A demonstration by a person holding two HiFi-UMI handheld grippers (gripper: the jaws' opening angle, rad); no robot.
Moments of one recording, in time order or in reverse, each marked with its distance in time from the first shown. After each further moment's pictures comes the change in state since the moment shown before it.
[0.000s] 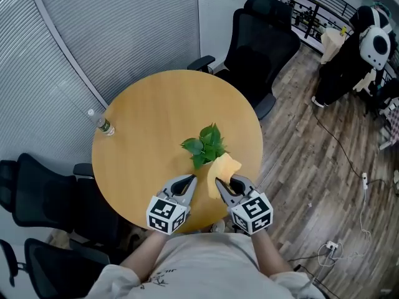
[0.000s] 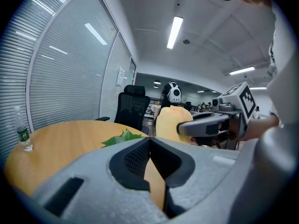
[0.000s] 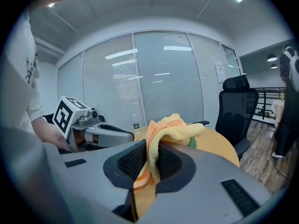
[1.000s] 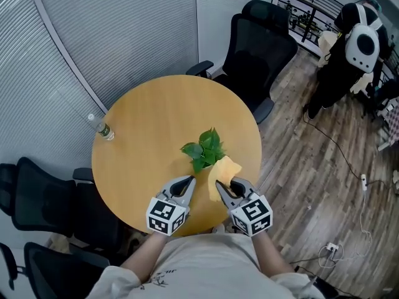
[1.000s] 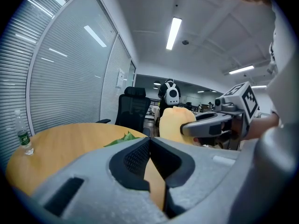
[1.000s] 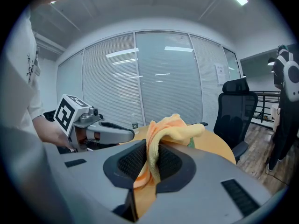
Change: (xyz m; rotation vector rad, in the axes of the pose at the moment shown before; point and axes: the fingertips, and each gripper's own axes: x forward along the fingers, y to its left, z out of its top) left arm -0.001 0.007 0.006 0.017 -0.015 0.008; right arm -0.002 0.000 0.003 -0.024 0.003 -0.017
